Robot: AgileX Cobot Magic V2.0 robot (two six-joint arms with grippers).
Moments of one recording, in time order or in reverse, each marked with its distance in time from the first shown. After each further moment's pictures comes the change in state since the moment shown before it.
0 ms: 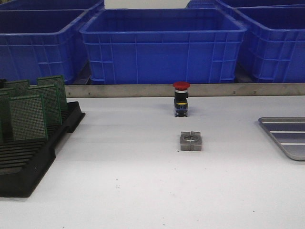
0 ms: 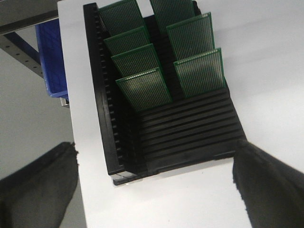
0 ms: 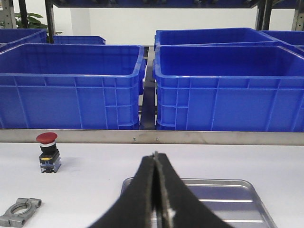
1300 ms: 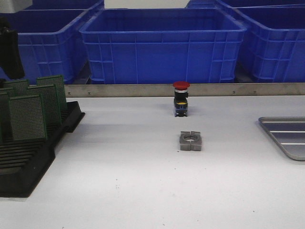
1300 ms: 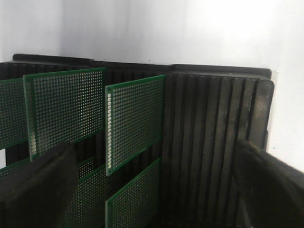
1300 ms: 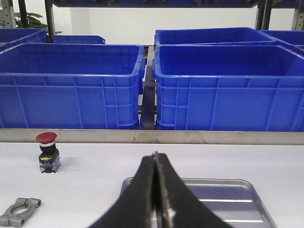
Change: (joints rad) left arm 0.000 0.697 -0.333 -0.283 0.119 1.344; right arm 0.000 0.000 0.000 0.000 0.000 0.000
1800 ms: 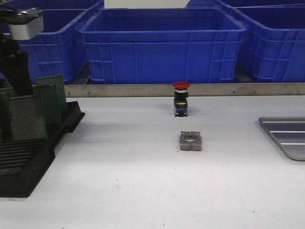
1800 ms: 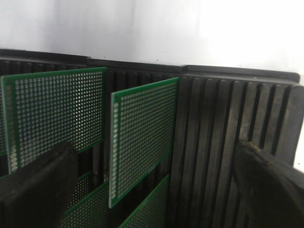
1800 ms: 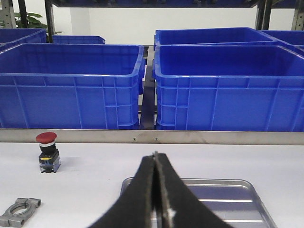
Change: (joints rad) left arm 0.000 0.101 -0.002 -0.013 -0.071 0.002; right arm 0.000 0.000 0.000 0.000 0.000 0.000
